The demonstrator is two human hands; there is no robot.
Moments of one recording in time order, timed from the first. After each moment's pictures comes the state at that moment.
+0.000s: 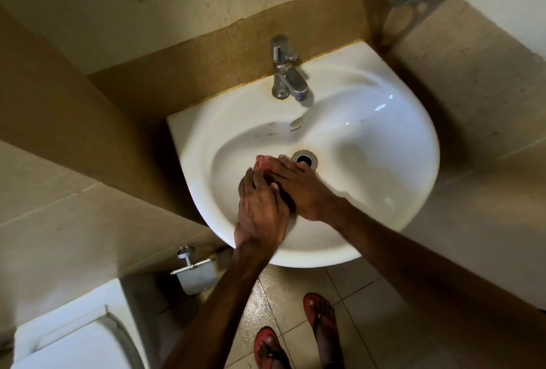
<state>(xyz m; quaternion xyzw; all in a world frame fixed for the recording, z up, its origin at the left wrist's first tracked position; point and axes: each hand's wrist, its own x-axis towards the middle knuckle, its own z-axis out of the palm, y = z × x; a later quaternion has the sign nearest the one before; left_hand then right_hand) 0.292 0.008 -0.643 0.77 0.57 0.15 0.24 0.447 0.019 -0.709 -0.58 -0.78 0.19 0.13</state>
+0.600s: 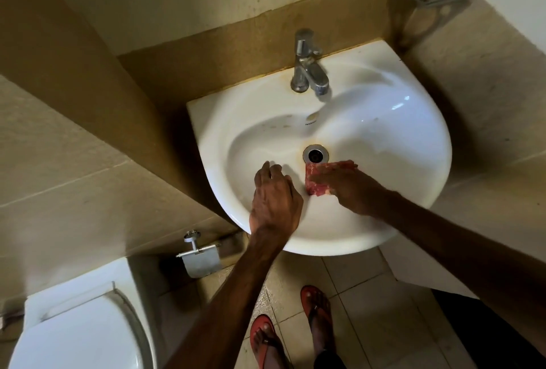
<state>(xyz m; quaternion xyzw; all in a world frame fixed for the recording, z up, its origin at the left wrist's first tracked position) 0.288 0.004 -0.648 0.78 0.57 0.12 0.21 0.507 -0.018 -0.693 -0.55 -0.78 0.20 0.20</state>
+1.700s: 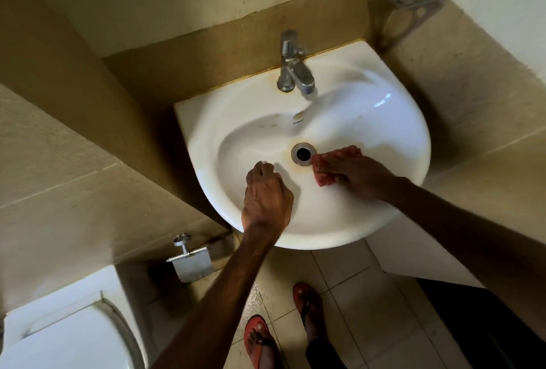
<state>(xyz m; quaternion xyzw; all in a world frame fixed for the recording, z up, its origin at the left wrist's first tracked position) 0.290 0.000 -0.638 0.76 0.58 0.12 0.24 0.529 -0.028 -0.626 -0.64 -0.72 0.26 0.02</state>
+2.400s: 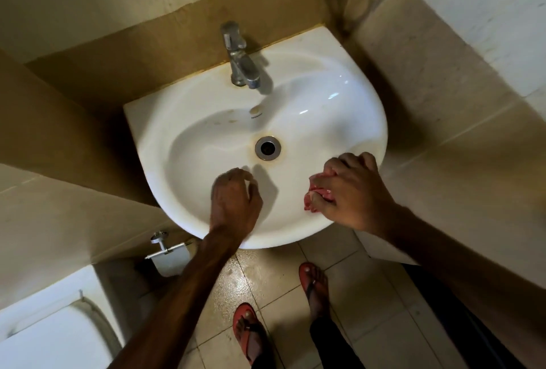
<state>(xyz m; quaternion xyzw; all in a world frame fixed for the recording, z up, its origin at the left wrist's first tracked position) 0.310 -0.013 -0.628 0.79 0.54 0.12 0.25 0.541 -0.109 -0.602 -0.72 -0.69 0.05 -0.03</state>
